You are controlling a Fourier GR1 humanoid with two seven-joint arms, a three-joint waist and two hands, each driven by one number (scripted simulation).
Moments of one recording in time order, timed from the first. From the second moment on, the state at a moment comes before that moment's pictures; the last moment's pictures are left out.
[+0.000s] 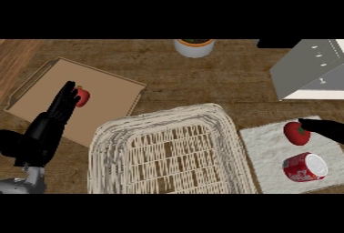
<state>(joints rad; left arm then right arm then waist) -0.07 0.41 -0.13 -1.66 0.21 0.13 0.12 0.01 -0.98 0.07 -1.69 0.20 0.61 -0.37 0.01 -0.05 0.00</state>
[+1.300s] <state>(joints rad) -0.06 0.37 -0.10 -1.67 0.17 0.08 0.12 -0.03 -0.91 0.16 -1.63 0.57 0.61 -0.26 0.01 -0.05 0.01</state>
